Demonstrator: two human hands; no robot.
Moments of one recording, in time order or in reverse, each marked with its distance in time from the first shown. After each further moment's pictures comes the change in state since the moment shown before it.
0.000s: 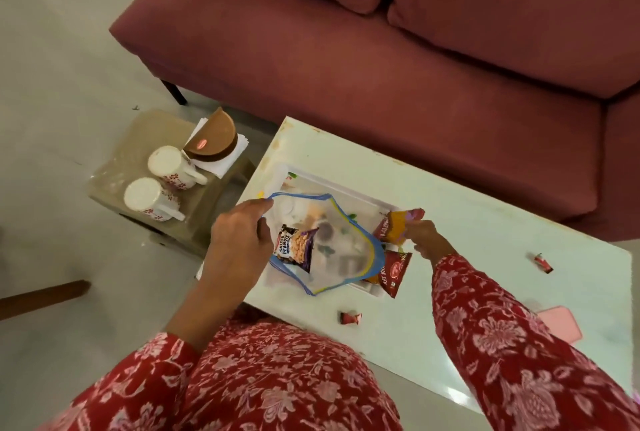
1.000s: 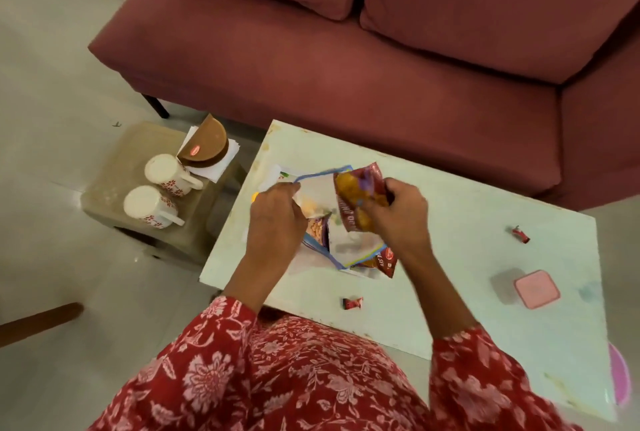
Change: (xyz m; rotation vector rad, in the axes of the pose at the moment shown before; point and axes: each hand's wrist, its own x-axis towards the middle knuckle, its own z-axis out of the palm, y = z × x) left_hand -0.006 0.027 0.001 -0.108 -0.032 0.015; right_hand -0.234 -0.094 -0.019 0.015 0.224 -0.521
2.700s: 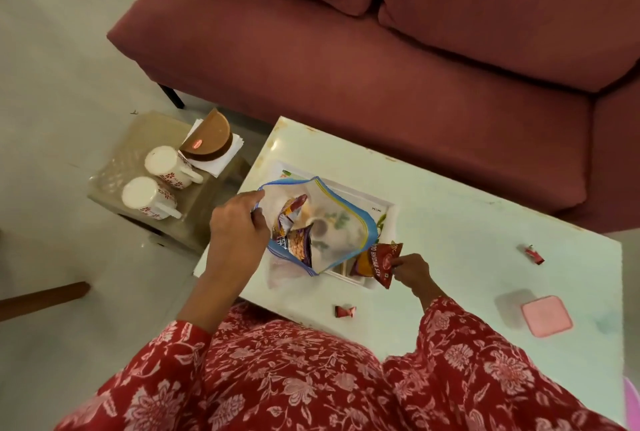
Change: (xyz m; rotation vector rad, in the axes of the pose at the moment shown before) left_hand 0.001 -0.018 0.007 0.085 0.099 -0.085; right_hand 0.069 0.240 0.061 -0.271 -0.435 0.419
